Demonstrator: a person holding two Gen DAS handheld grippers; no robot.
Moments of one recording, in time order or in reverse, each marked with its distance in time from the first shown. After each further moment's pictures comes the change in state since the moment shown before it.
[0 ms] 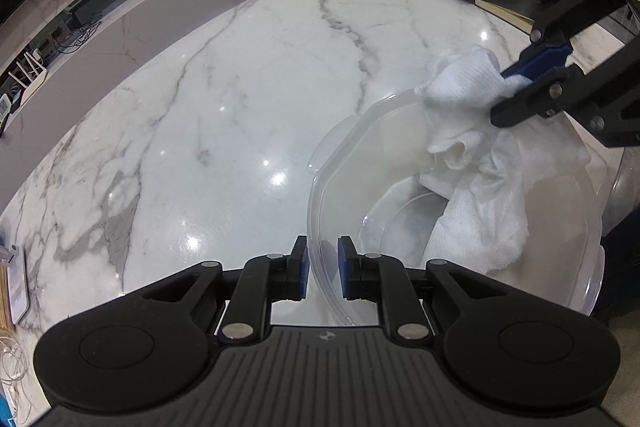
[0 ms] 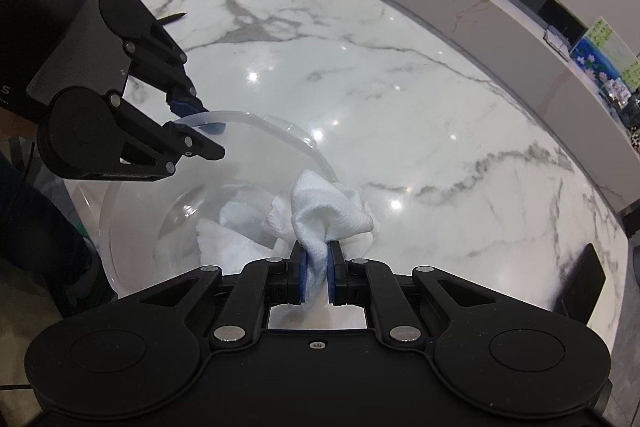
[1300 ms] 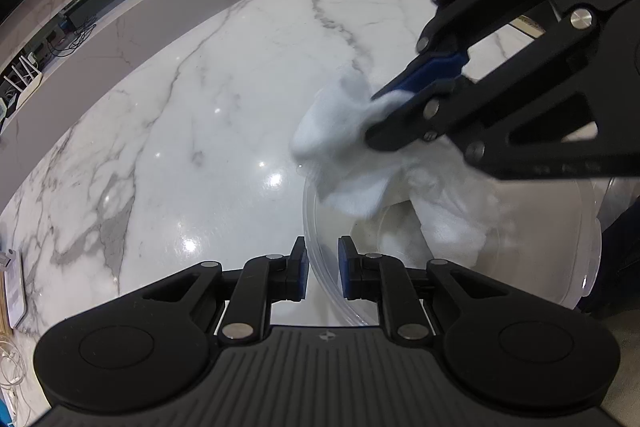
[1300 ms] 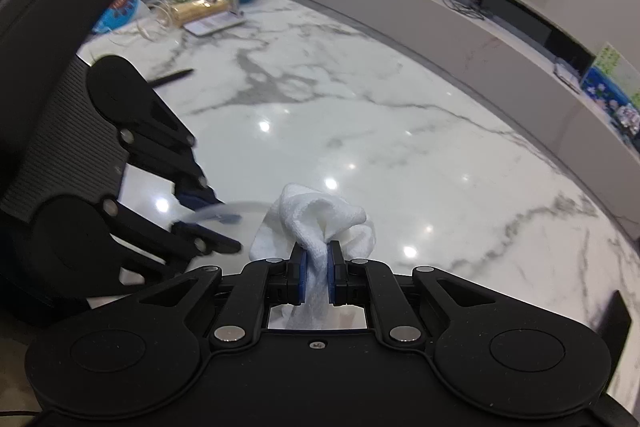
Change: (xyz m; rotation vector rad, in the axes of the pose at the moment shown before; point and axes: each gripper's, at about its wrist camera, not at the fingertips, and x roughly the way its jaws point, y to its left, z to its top) left arm -0.001 -0.003 -0.002 0.021 -0.002 -0.009; right arm -0.059 0.061 -0.026 0.023 -0.162 0.094
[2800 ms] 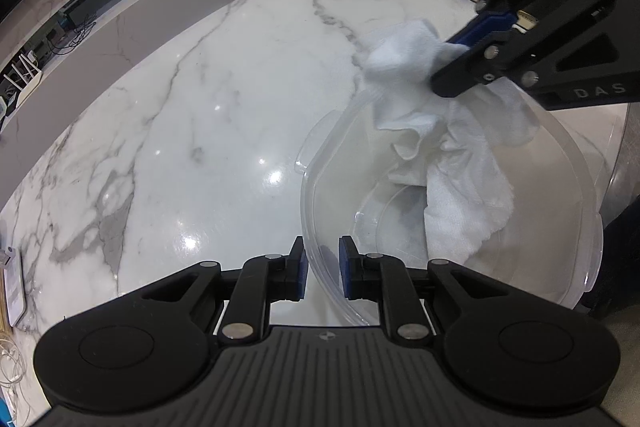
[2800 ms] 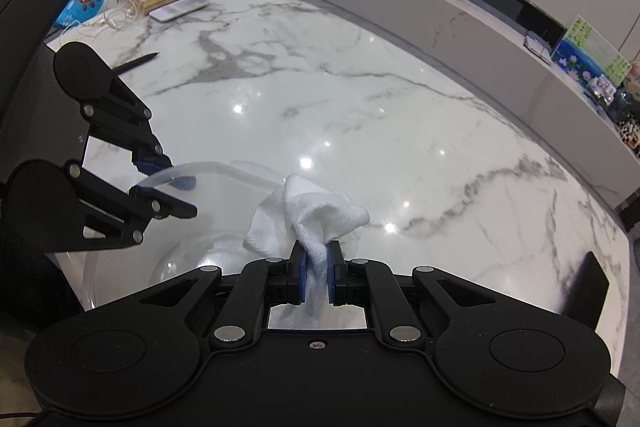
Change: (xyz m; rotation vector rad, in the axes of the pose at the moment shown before) left arm 0.002 0.003 -0.001 0.000 0.006 0.000; right arm 0.039 -0.058 0.016 0.054 0.093 -0.115
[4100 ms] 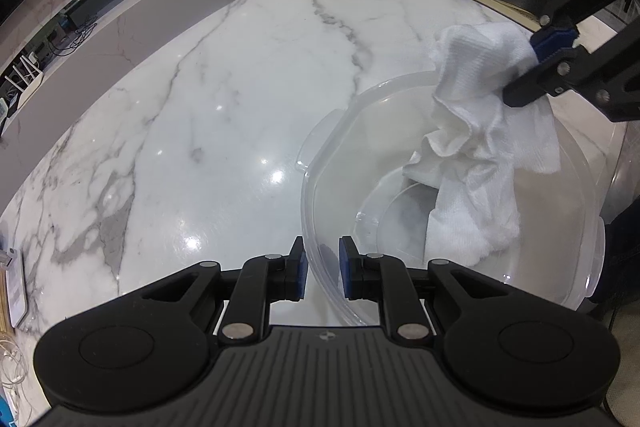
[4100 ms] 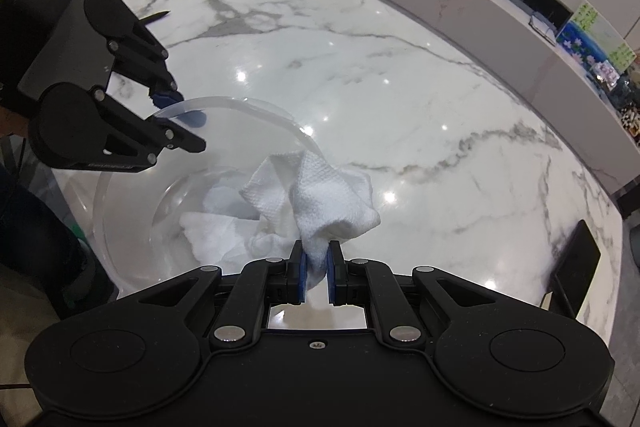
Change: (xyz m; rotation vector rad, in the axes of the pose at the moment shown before) left arm 0.000 -0.004 -0.001 0.002 0.002 0.008; right arm -0.008 -0.001 -0.019 -0.025 0.080 -0.002
